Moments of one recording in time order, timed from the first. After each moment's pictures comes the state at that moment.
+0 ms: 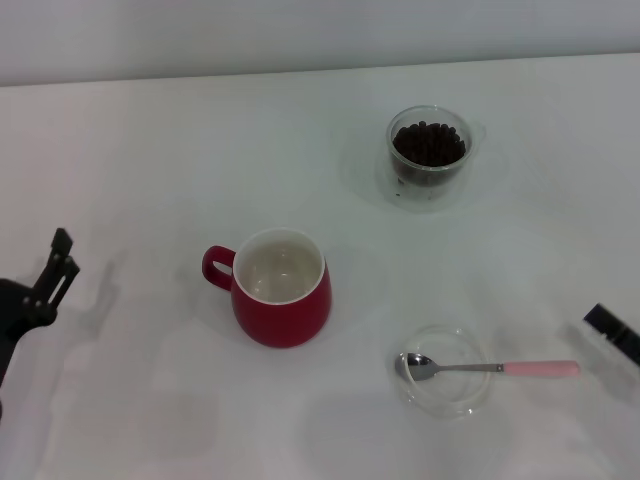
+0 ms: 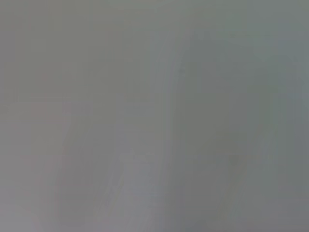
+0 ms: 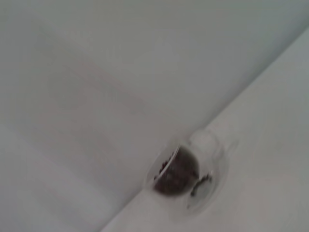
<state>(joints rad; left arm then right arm) -0.21 -2.09 2.84 0.27 -1.18 1.37 -0.07 0.02 1.98 -1.06 0.02 -0.98 -1.57 1.26</state>
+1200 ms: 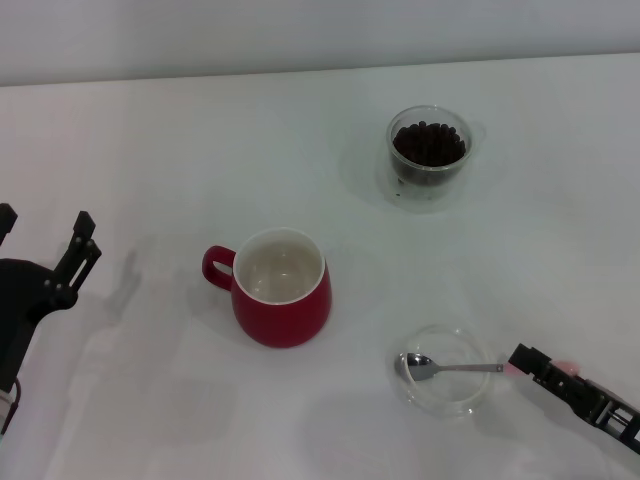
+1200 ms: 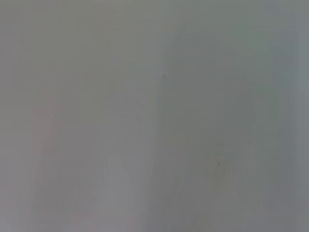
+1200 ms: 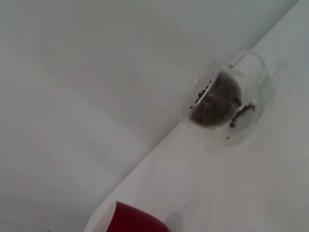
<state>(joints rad) -0.25 -2.09 2.84 0.29 -1.17 1.36 -0.07 0.07 2.01 -1.21 0.05 -0.99 -1.56 1.26</state>
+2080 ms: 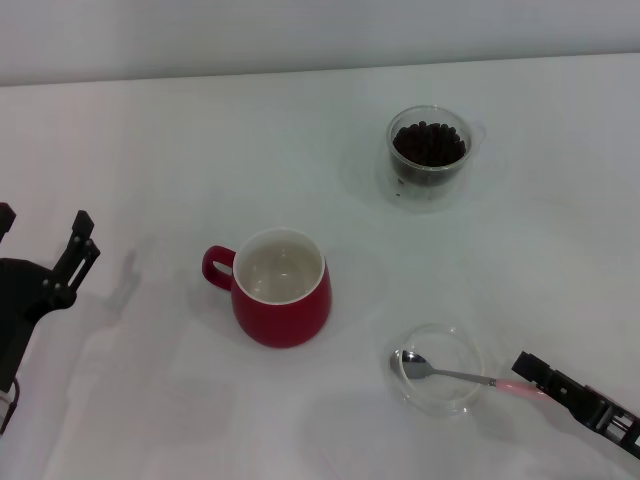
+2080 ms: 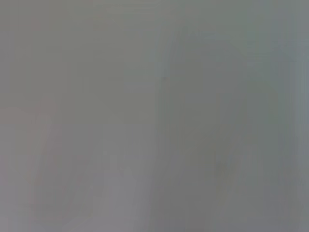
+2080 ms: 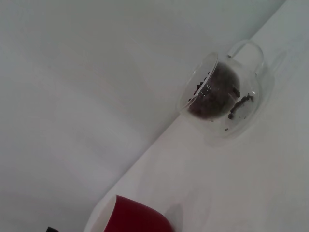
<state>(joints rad) -0.25 -2.09 2.84 0.29 -1.17 1.36 -0.07 0.07 2.01 -1.23 0.05 -0.99 -1.56 1.28</state>
